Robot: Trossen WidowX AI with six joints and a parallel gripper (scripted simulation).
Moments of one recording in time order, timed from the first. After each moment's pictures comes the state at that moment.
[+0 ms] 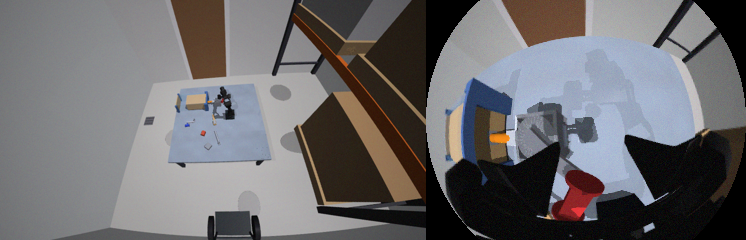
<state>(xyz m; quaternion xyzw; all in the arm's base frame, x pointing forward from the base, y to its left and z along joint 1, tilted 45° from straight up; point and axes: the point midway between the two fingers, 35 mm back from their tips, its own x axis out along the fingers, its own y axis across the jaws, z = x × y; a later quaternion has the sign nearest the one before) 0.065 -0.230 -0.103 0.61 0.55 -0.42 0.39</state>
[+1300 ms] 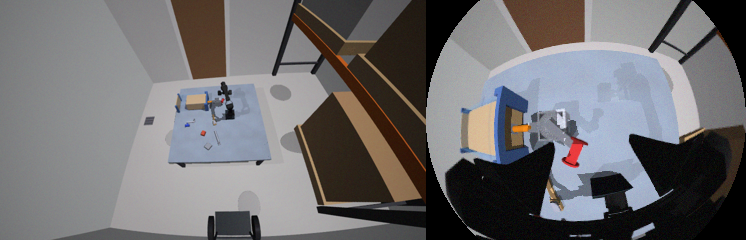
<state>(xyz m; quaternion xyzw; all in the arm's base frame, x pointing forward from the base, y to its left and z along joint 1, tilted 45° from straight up) 0.050 -0.283 -0.001 0.61 0.55 -0.42 0.39</state>
